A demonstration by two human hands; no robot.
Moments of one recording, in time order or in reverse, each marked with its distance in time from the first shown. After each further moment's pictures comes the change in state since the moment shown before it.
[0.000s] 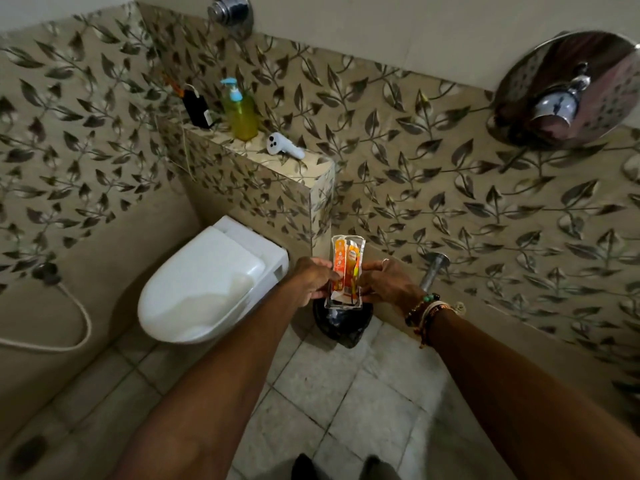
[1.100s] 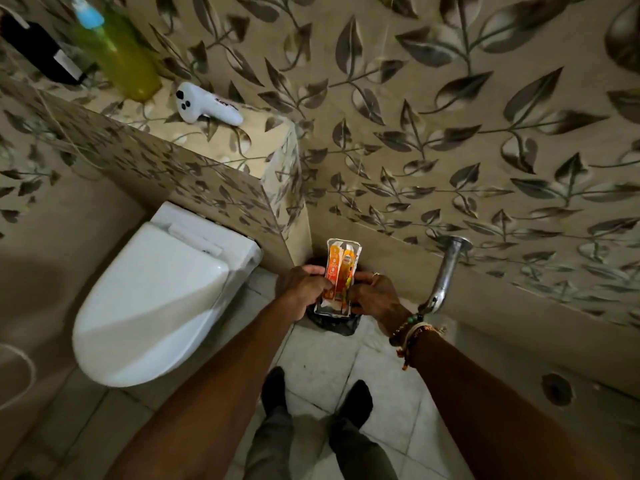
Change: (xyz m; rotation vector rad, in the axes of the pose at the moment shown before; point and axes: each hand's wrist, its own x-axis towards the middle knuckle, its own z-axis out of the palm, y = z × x) left_hand 0.236 -0.025 0.043 0.139 -0.053 -0.195; right_hand 0.213 0.088 -0.005 0.243 0.109 0.224
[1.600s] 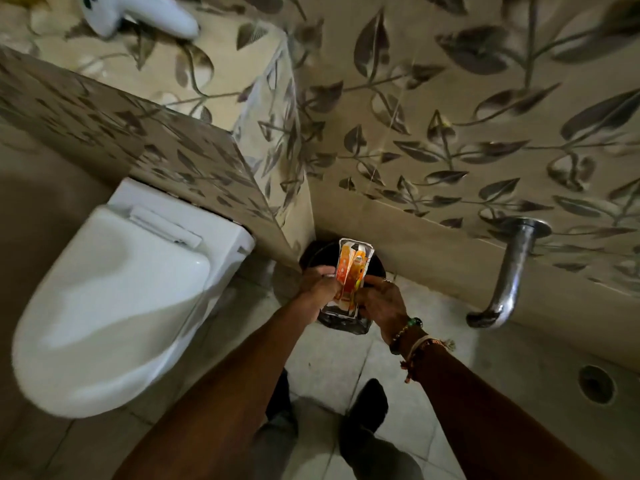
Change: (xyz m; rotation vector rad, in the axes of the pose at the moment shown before) left_hand 0.155 -0.063 0.021 0.059 0.003 0.003; right_hand 0.135 0.094 0.022 0.086 0.094 0.003
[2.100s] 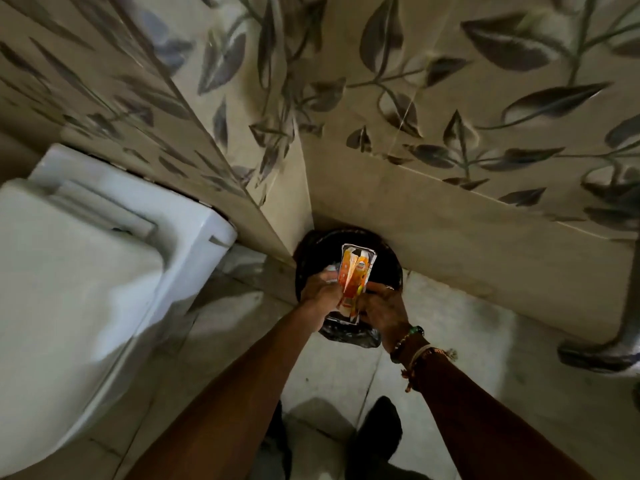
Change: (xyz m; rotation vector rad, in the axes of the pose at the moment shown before) left_hand 0.158 -0.097 0.039 0.026 -0.002 0.011; right_hand 0.140 0.124 0.004 -0.004 0.066 0.073
